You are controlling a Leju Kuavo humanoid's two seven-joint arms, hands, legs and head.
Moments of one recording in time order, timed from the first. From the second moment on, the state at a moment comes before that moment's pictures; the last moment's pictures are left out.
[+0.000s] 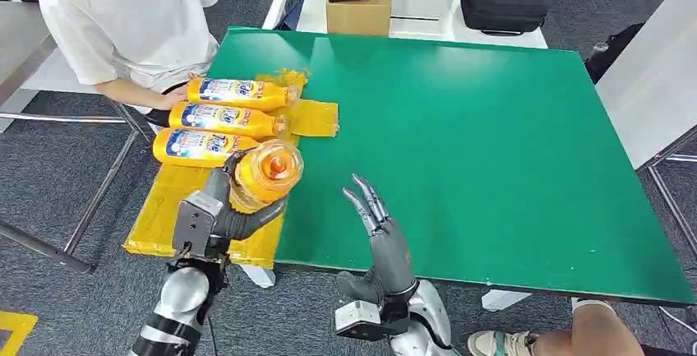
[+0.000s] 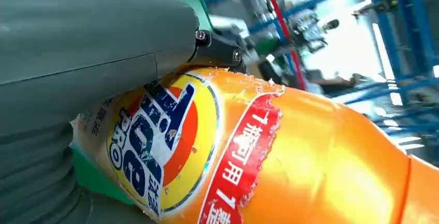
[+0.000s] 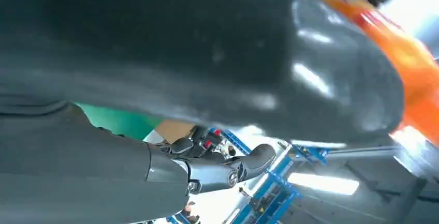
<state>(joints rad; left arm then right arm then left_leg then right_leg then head) -0.12 -0.09 -0.23 -1.46 -0.31 0.19 -0.34 -0.12 0.12 0.64 -1.27 0.64 -0.47 -0.63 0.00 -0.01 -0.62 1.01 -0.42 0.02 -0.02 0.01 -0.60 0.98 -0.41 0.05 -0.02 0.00</state>
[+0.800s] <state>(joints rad) -0.29 0.20 -0.12 -1.01 -0.95 0.09 -0.24 -0.12 0.11 0.60 -1.28 0.58 -0.30 -0.69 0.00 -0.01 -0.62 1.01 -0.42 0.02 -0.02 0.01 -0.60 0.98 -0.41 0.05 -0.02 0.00</state>
